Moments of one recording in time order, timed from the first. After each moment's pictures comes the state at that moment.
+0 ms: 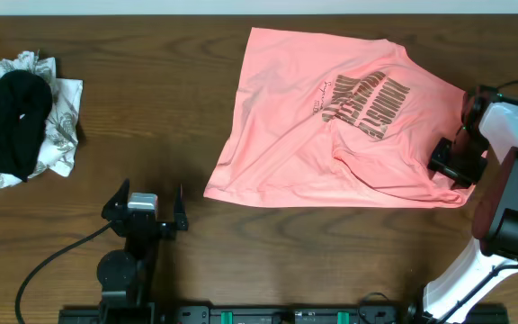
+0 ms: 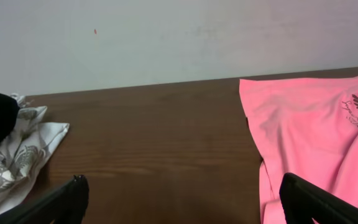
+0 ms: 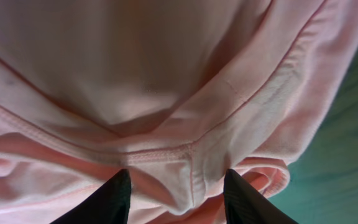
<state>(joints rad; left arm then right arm) 0.00 0.01 0.02 -0.11 0.07 0.06 -0.30 2.01 1.34 -1.07 0.08 0.36</state>
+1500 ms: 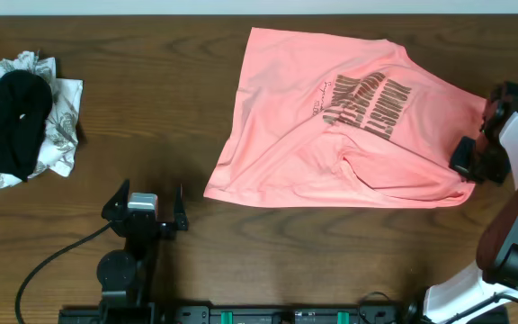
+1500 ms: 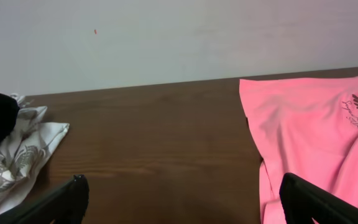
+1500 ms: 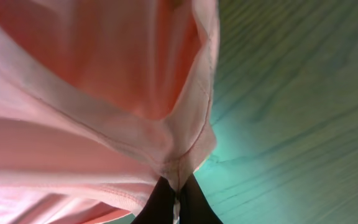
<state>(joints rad) 0.00 0.01 0.02 -0.11 0.07 0.06 -0.36 1.83 1.31 -1.06 0.18 0.28</state>
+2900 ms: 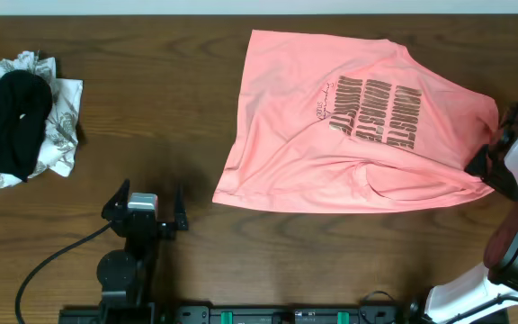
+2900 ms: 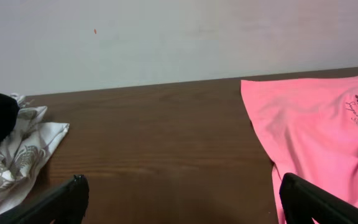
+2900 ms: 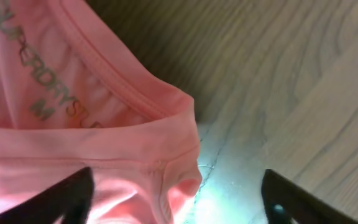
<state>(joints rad) 0.00 0.01 0.02 -0.11 0.07 0.06 -0.47 1.83 1.11 -0.63 0.37 0.28</state>
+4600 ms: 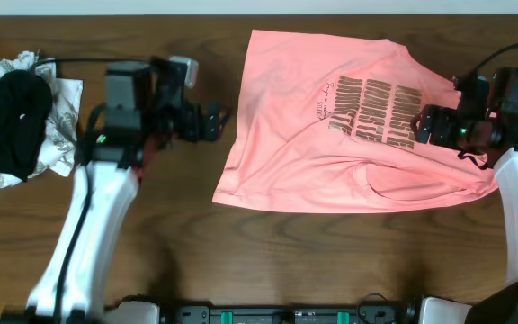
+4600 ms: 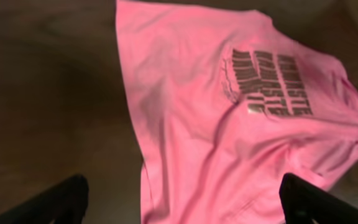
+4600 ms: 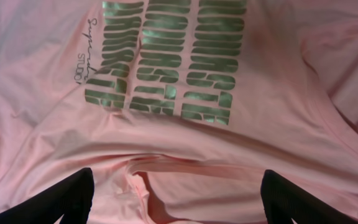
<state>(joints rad) -0.11 1.42 1.17 -0.53 0.48 -0.07 -0.21 1.45 1.23 -0.84 -0.26 0.04</state>
